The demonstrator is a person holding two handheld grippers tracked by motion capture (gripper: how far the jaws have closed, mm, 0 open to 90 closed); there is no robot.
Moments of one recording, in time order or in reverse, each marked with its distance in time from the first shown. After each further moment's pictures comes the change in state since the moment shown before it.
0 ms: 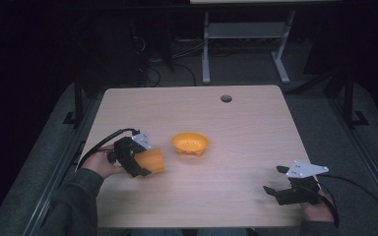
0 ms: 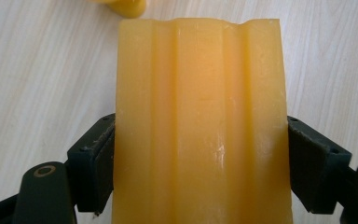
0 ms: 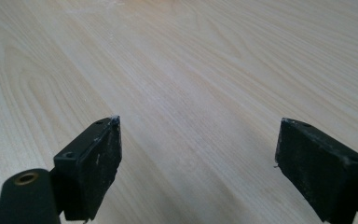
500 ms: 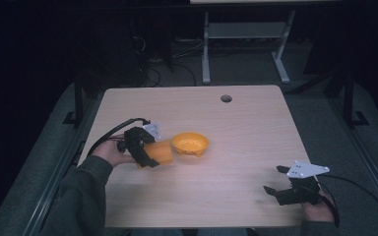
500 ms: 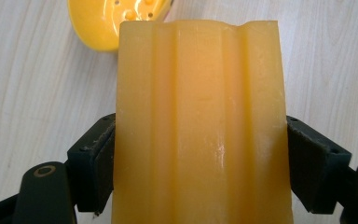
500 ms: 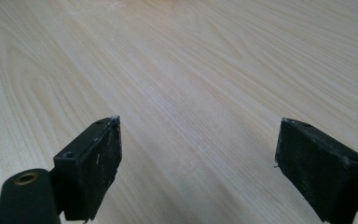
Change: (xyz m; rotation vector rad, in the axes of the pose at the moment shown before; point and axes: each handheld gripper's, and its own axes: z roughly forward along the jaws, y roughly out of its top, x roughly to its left) left arm 0.015 0.033 0.000 0.013 -0.017 0.041; right arm 0.000 0.000 -0.001 -0.005 0.007 0.004
